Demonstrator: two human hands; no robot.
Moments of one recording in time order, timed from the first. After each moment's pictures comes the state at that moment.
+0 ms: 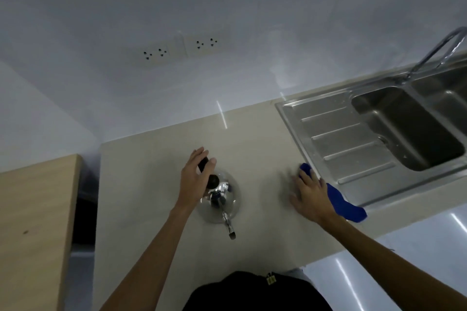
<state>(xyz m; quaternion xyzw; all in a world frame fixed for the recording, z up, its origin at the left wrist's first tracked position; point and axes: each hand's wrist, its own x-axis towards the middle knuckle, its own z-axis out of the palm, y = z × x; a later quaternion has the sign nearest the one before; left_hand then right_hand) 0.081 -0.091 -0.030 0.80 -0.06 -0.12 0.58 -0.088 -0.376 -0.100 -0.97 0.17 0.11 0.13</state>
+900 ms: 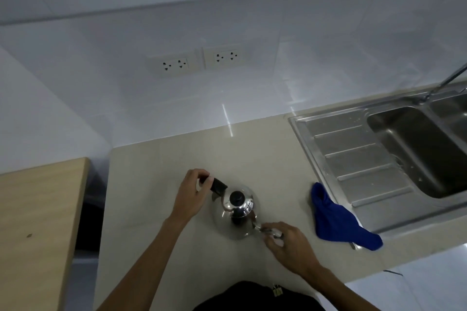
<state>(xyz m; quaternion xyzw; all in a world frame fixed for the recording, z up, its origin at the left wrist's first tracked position) 0.121 -0.049 -0.074 0.86 -0.13 -0.10 0.48 -0.091 -0.272 -0.089 -0.92 0.12 0.05 0.37</state>
